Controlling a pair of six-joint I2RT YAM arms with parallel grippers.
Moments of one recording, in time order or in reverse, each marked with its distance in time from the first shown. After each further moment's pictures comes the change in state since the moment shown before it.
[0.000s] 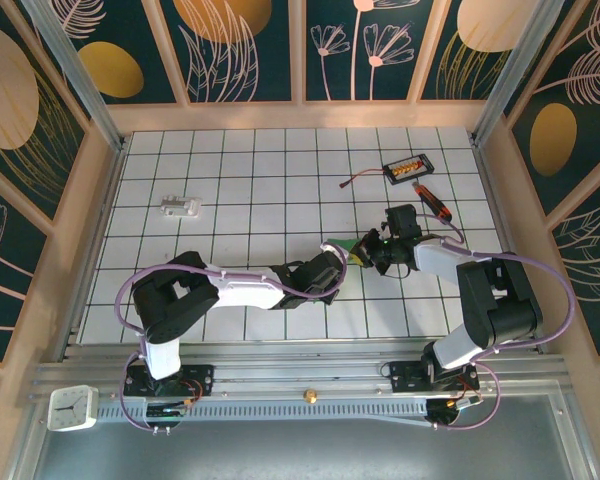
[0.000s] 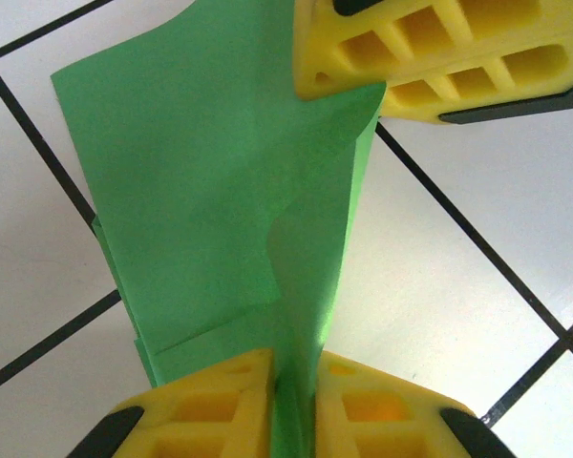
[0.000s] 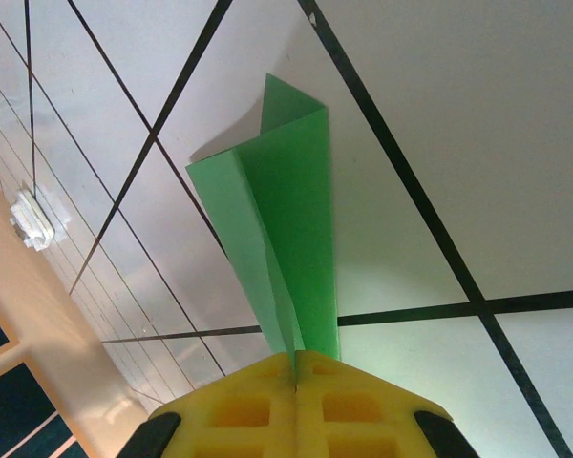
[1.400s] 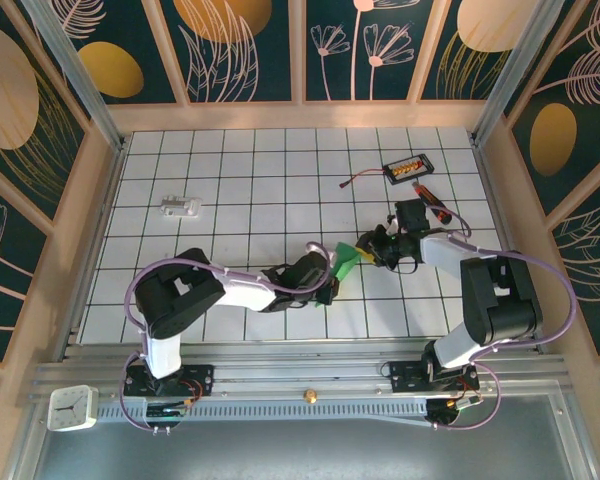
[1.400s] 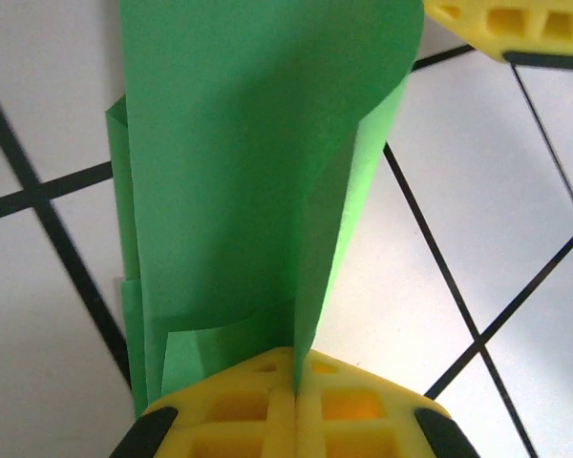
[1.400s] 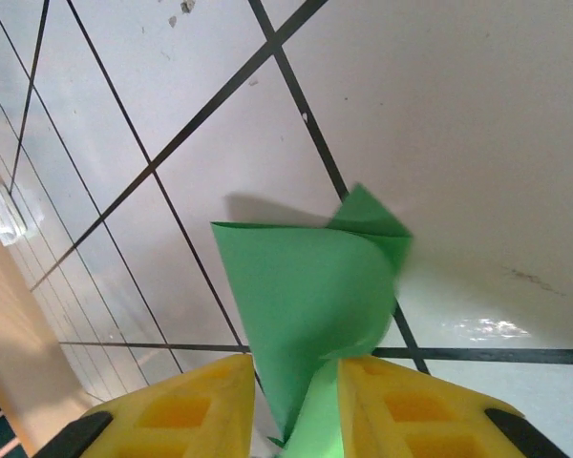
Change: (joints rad) left arm 0.074 0.017 -0.156 0.289 0.267 -0.321; right arm -0.078 0.006 0.051 -0.098 0.004 -0.219
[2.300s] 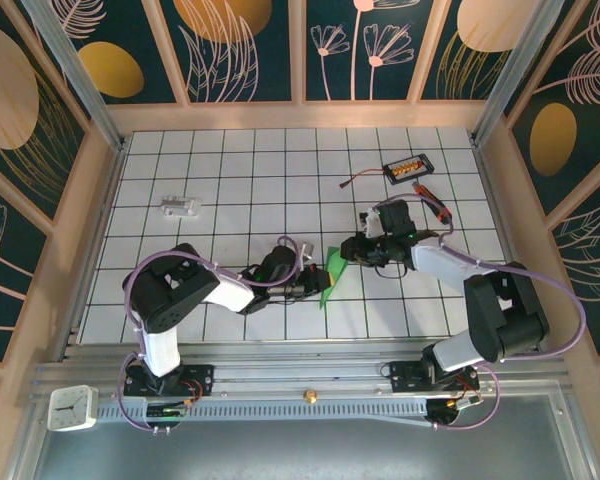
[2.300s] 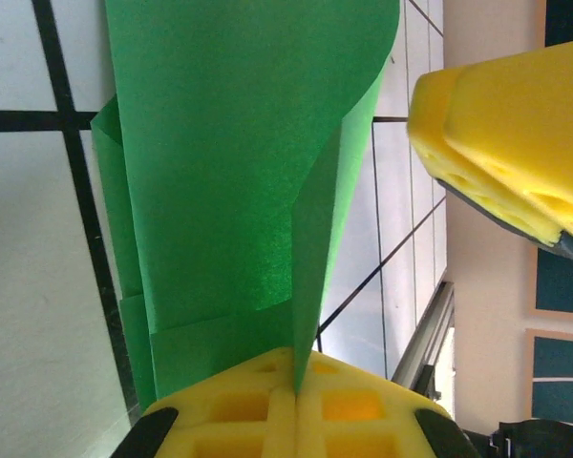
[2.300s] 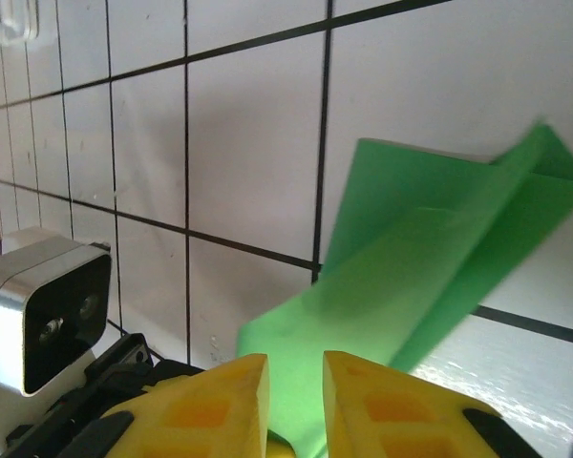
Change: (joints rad) left arm 0.125 -0.017 -0.196 0.432 0.325 -0.442; right arm 0.169 -0.073 0.006 -0.003 -0.010 -0.320
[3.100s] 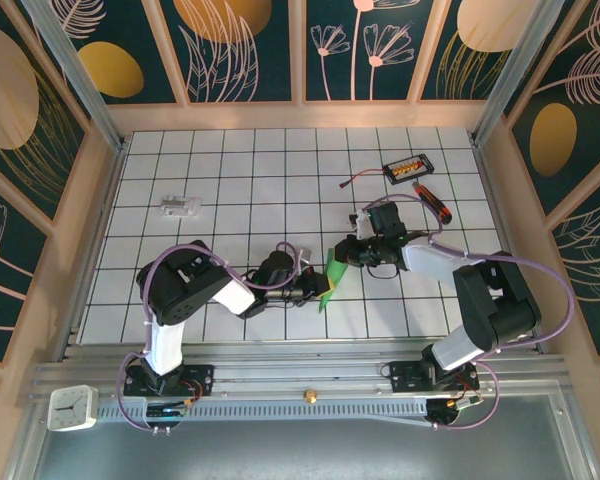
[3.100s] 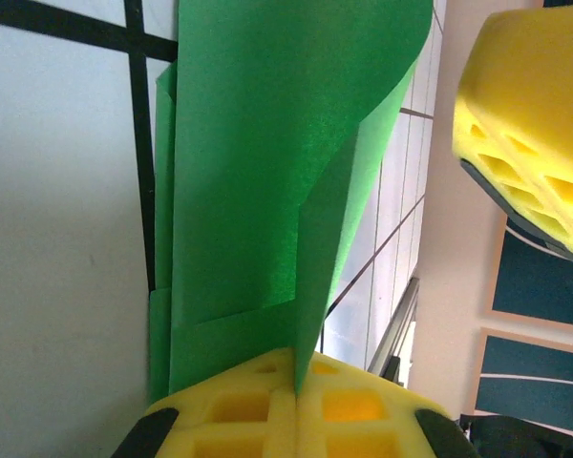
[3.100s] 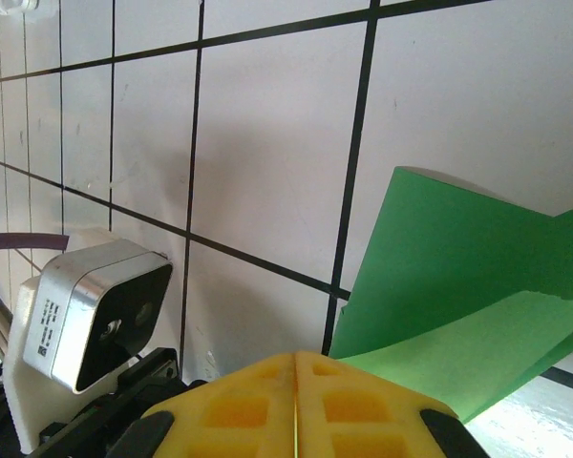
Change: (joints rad) left arm 0.011 0.093 -0.038 0.160 0.063 -0.140; right arm 0.047 0.067 0.000 0.091 0.007 -0.015
